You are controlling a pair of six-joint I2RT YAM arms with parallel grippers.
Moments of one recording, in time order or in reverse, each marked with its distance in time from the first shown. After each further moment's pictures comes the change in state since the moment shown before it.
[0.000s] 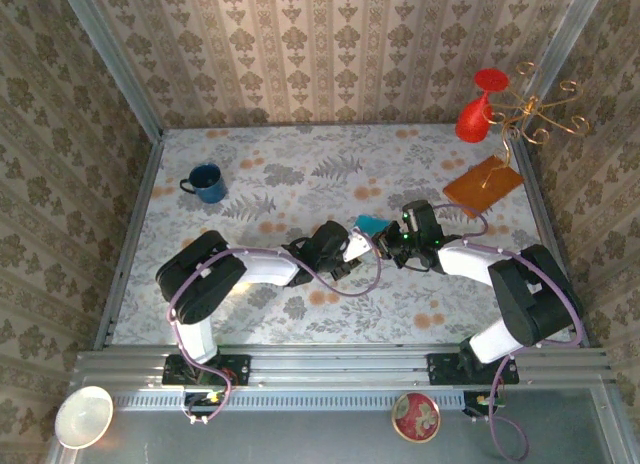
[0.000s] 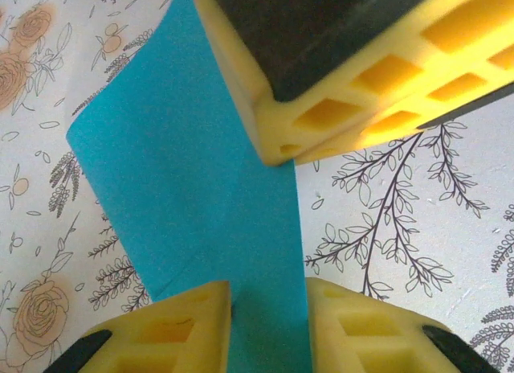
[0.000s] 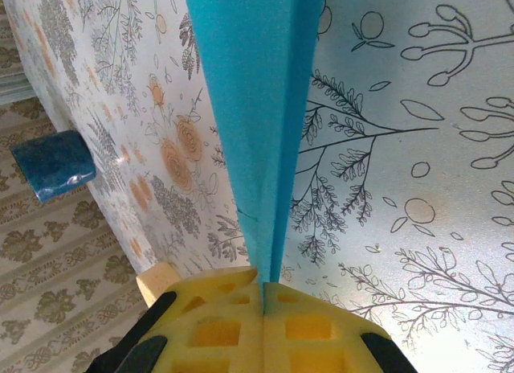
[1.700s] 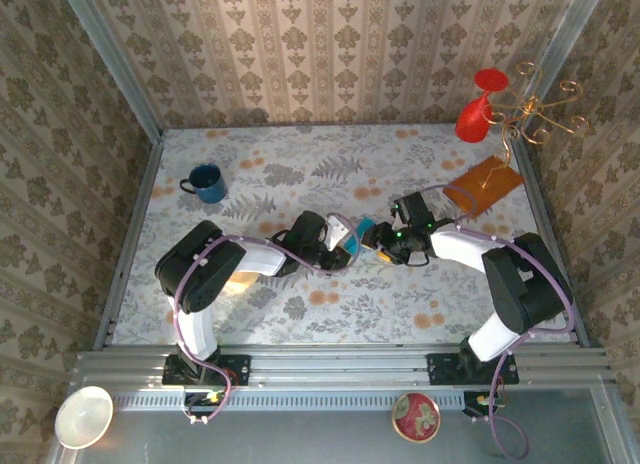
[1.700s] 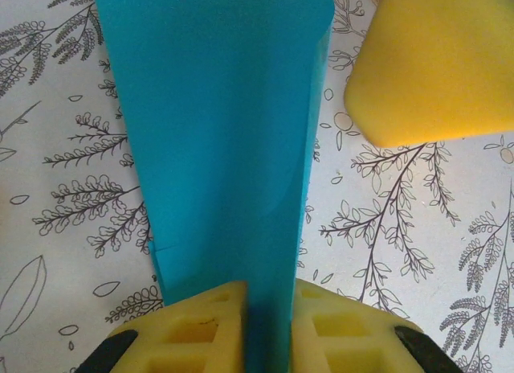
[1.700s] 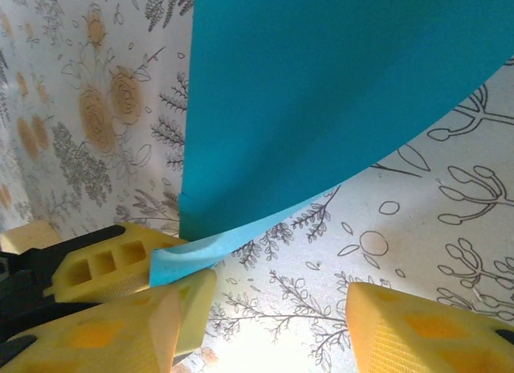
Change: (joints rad) left arm 0.174 0.040 -0.056 0.090 0.369 -0.336; right arm 0.007 0.087 0.166 -0.299 0.032 -0.441
